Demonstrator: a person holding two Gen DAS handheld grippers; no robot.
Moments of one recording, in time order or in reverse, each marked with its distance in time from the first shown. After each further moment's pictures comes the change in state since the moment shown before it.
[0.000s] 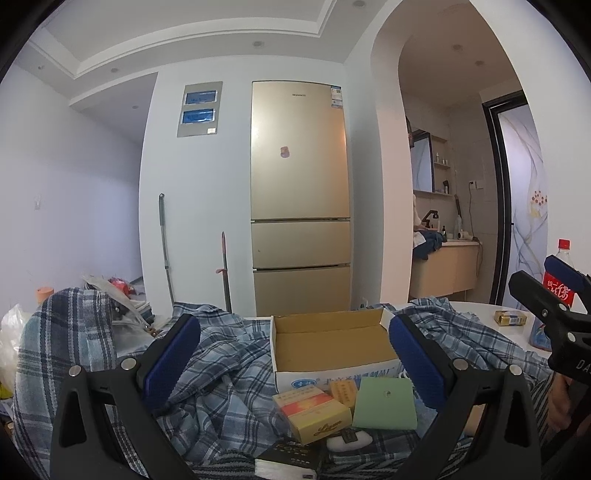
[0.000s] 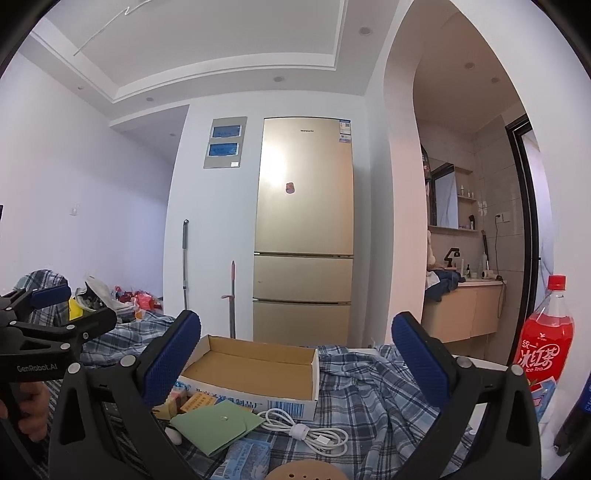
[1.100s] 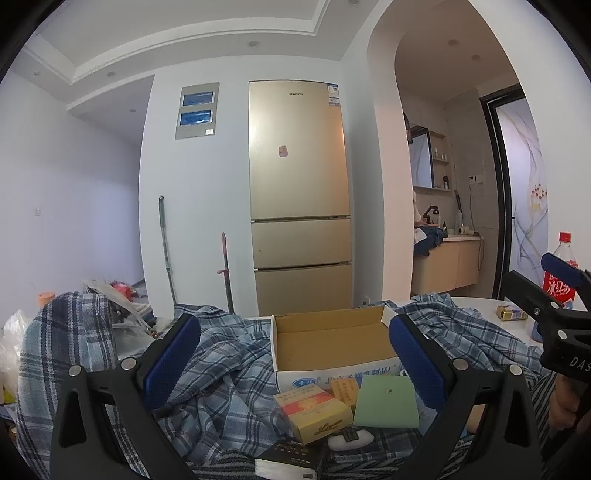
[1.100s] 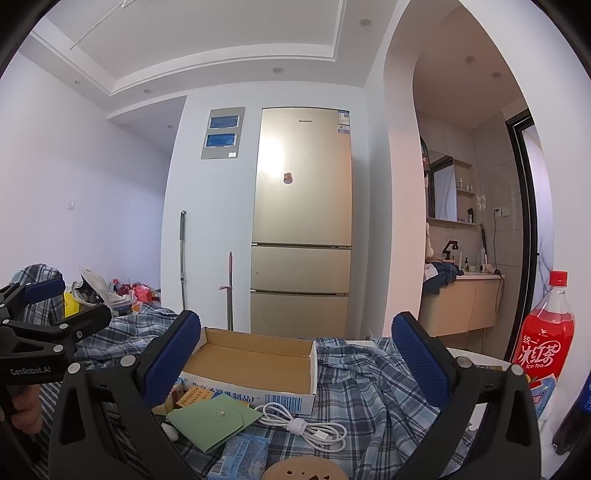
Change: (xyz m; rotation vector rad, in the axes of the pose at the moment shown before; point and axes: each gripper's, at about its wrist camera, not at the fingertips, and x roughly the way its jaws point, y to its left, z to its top) left arm 0.001 -0.003 0.001 0.016 0.005 0.000; right arm 0.002 0.002 0.003 -0.003 0.030 -0.007
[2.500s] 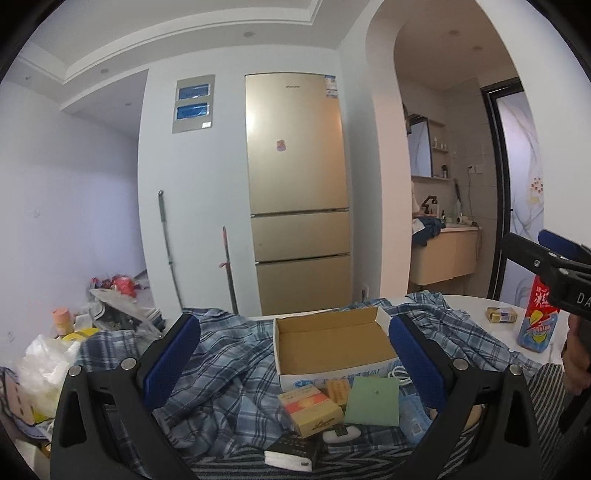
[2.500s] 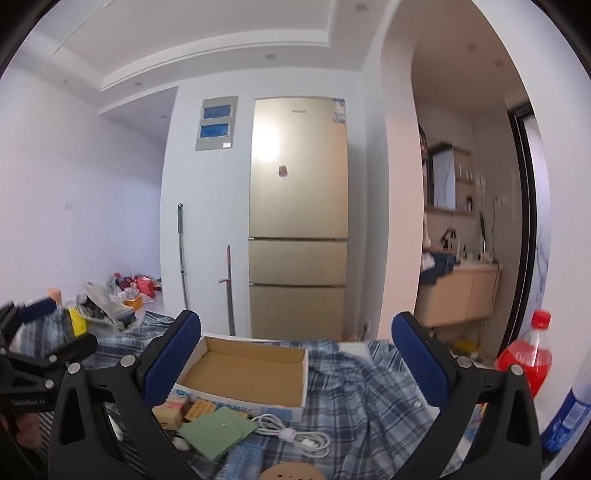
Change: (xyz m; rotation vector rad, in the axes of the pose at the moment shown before) left arm -0.032 -0.009 0.052 0.032 0.079 0.013; right arm 0.002 -0.027 0.071 0.066 0.125 0.010
